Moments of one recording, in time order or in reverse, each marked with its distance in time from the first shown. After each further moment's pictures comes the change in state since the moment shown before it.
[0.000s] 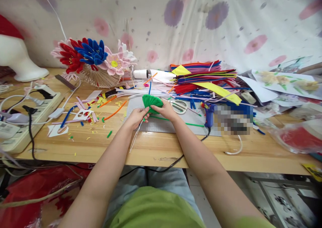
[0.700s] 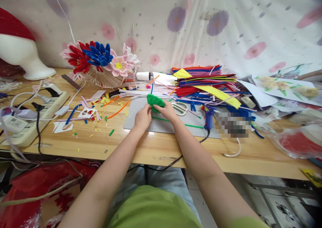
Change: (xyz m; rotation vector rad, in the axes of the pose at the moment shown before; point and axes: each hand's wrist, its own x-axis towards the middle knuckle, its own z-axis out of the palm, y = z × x) left_hand -0.009 -0.012 0.017 0.392 0.289 0.448; right_hand 0.001 0.005 0.002 -0.062 0.128 0.034
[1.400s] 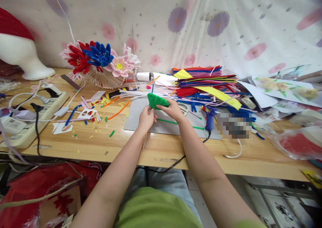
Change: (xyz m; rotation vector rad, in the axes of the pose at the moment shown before) left_hand 0.007 -0.009 0.020 -0.228 -0.045 -0.115; right_hand 0.002 -0.011 -0.024 -0.153 -0.057 -0.104
